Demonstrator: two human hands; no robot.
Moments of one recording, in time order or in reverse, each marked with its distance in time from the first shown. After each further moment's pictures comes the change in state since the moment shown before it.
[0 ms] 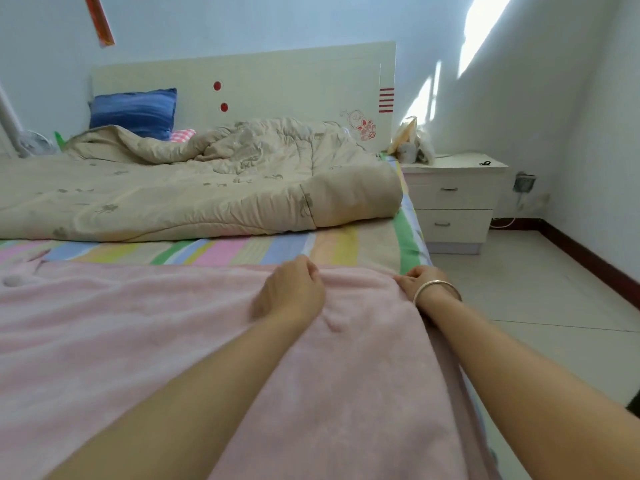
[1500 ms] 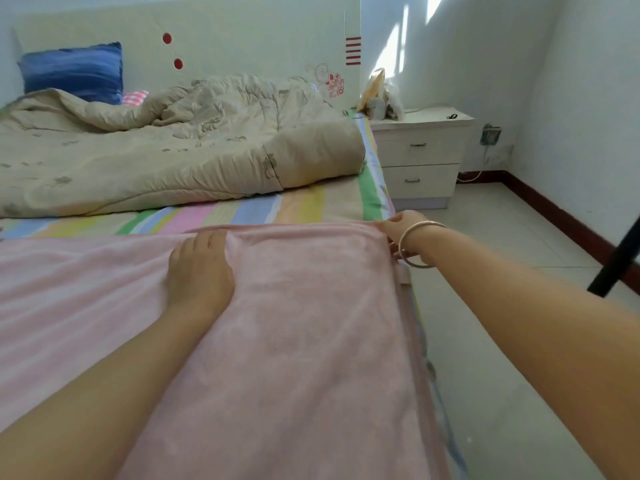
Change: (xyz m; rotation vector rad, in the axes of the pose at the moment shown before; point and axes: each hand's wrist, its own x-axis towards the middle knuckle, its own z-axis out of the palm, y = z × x) left_hand -0.011 -0.085 -0.013 0.383 0.182 0.217; right_hand -0.020 0.009 -0.042 0.049 -0.108 -0.021
